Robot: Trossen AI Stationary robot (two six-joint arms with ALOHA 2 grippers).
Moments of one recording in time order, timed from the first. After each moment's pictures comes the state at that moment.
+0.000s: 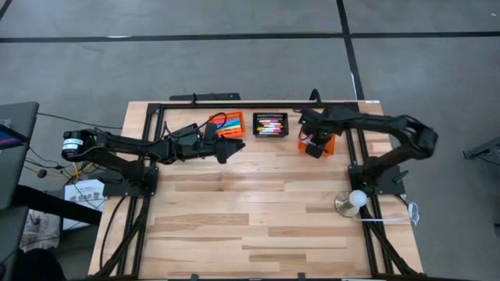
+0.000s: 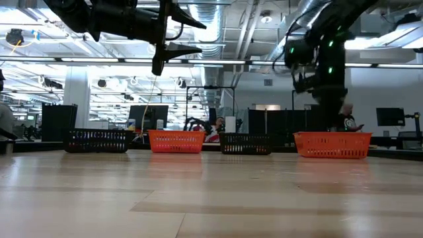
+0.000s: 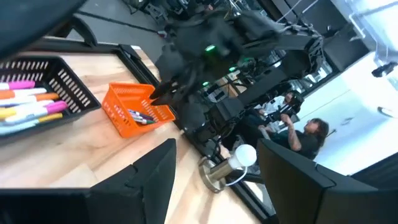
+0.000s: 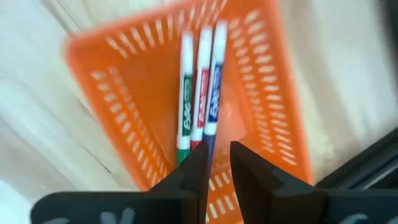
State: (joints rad) left arm 0.09 1.29 0.62 0.61 -0.10 -0.79; right arm -0.53 1.45 0.92 -0.98 0.18 -0.05
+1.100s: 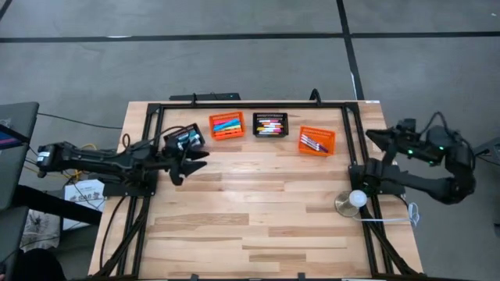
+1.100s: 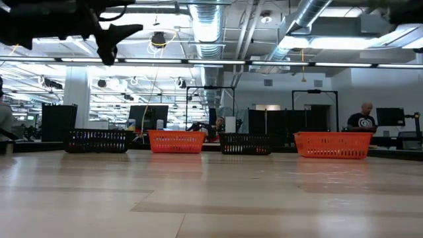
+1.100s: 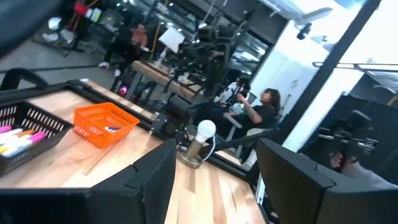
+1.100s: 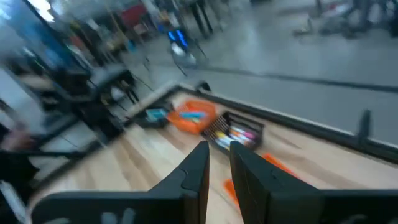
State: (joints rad) left arm -0.01 0.66 0.21 0.59 -0.03 -0.48; right arm -0.33 0.08 0.90 -1.08 0.18 0.38
